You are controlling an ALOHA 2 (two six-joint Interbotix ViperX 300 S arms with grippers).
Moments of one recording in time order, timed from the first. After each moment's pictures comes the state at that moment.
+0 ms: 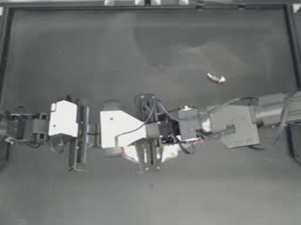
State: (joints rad) left arm -0.02 -0.20 0.99 -0.05 -0.45 0.02; right arm 0.05 0.20 0.07 -0.20 0.71 0.12
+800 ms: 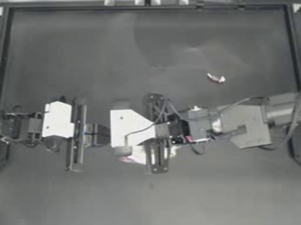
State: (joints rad) left arm -0.03 -0.25 1.00 -0.05 -0.45 0.06; right arm 0.05 0.15 0.14 -0.20 0.74 0.16
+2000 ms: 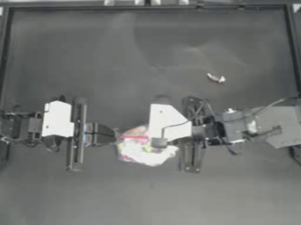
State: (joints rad) left arm -0.03 -0.25 1.00 -0.06 -0.45 0.06; right arm 0.04 -0.02 0.42 -0.21 0.74 0.35
